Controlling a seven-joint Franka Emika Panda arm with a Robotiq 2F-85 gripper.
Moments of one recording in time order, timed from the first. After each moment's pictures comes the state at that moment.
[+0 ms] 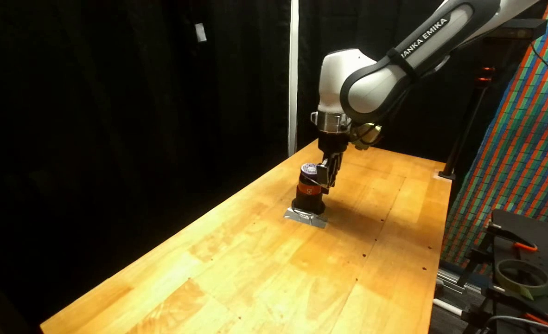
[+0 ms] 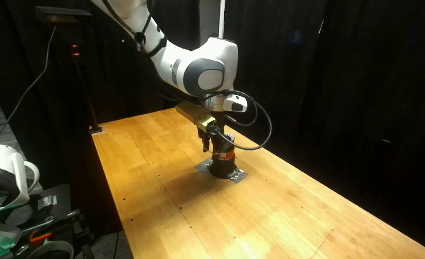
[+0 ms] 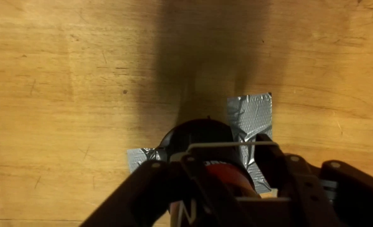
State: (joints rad) arm 0.10 0.47 0.07 -1.93 0.01 2.39 0.00
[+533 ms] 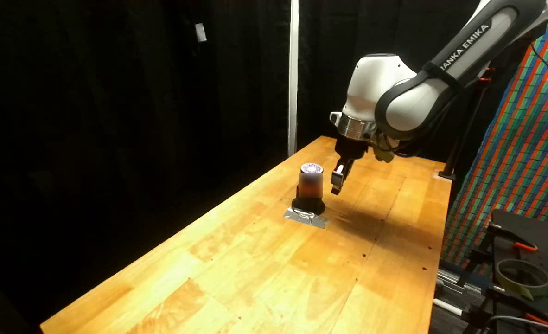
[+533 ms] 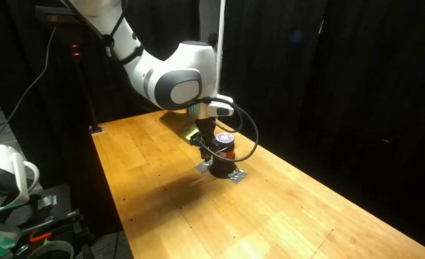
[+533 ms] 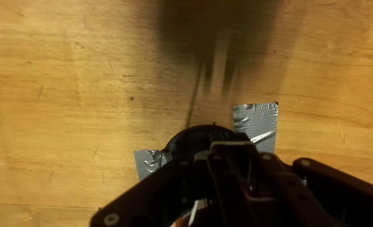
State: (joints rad) arm 0.10 0.35 0.06 -2.20 -0.02 2.71 0.00
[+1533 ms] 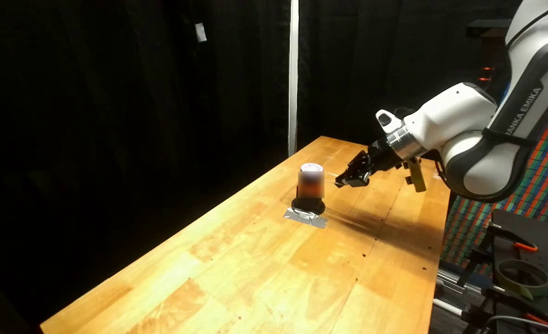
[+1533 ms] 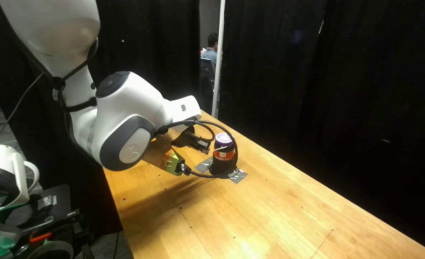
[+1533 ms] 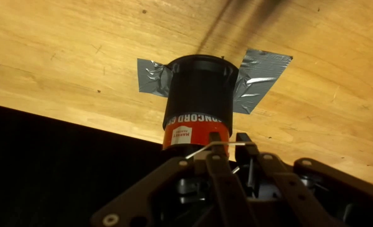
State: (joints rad) arm 0.23 0.36 -0.11 -2.59 -0.21 3.72 -0.09
